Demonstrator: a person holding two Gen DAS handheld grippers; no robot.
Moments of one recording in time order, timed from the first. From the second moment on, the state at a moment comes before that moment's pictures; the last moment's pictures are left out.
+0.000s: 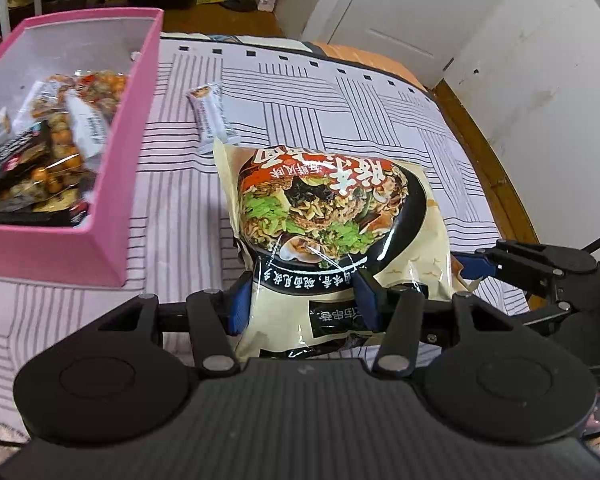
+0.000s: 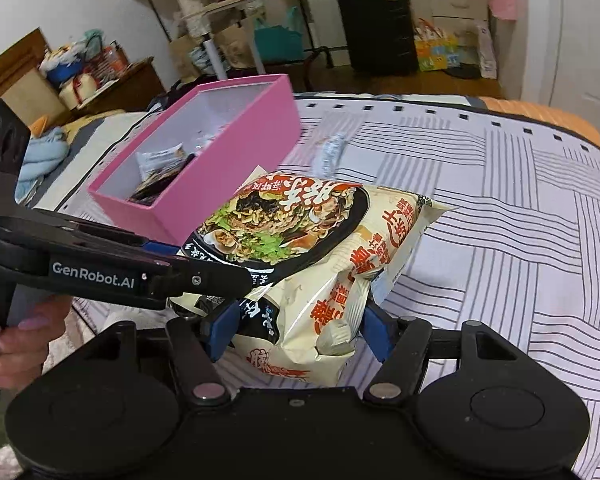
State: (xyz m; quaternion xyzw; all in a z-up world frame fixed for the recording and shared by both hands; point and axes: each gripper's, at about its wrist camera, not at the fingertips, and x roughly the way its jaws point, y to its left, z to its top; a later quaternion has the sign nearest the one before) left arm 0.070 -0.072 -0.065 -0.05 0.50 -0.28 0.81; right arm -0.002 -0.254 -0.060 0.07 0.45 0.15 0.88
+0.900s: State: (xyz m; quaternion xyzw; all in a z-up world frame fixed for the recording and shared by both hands) left arm 0.074 0.088 0.011 -0.13 0.41 -0.21 0.88; right arm 0.044 -0.118 0.039 -0.08 0.34 0.29 0.89
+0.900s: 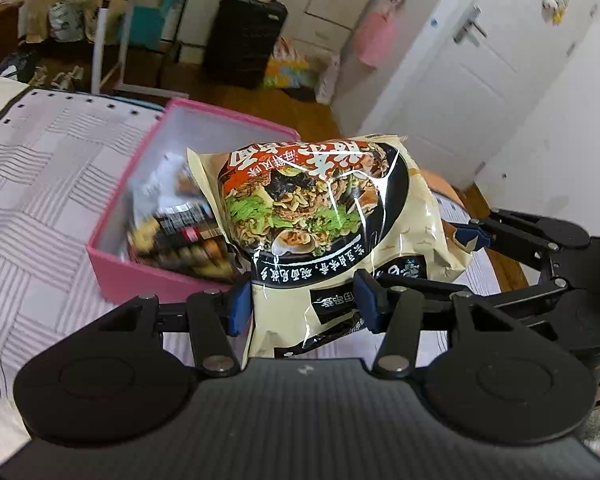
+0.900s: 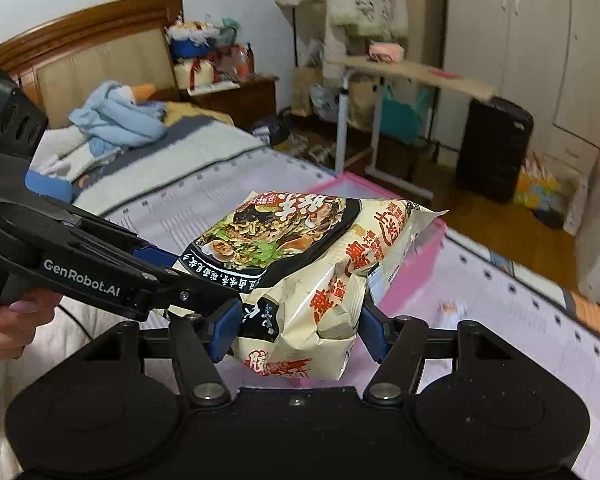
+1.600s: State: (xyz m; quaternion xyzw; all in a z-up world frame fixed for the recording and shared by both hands) left arm 0.279 0.109 -0.055 -0.11 0.46 -0.21 0.86; right arm 0.223 -0.103 -0.032 0.06 0.41 0.24 0.88
